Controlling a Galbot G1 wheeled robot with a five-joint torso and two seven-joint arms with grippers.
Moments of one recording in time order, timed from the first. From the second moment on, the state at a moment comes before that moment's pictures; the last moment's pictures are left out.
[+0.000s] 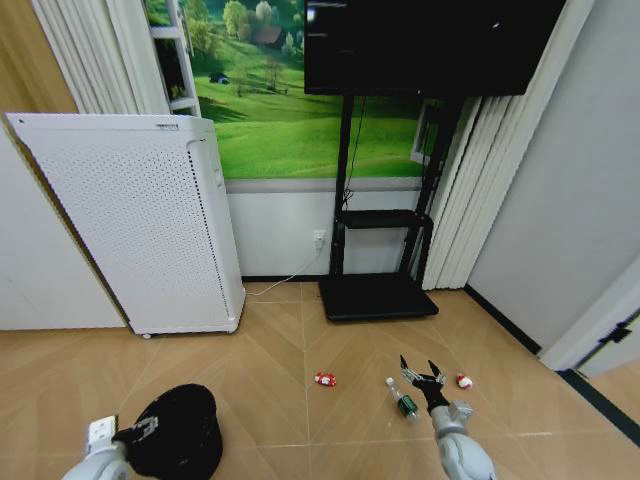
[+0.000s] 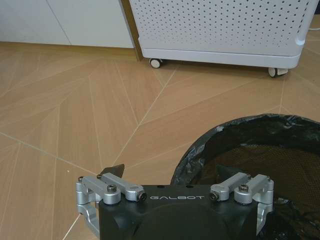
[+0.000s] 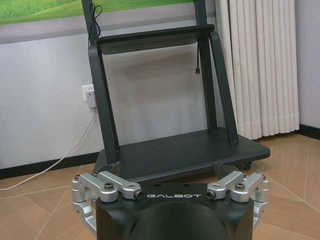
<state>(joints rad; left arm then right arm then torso) 1.64 -1.23 -0.89 -1.94 -0.52 0.72 -0.37 -1.35 1.35 0.72 1.46 0.39 0.16 -0.17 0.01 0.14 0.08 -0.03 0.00</state>
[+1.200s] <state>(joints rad) 1.59 -1.26 -0.86 -1.80 -0.45 0.62 -0.28 -1.34 1.34 0.73 1.47 0.39 0.16 -0.17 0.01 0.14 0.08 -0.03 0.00</state>
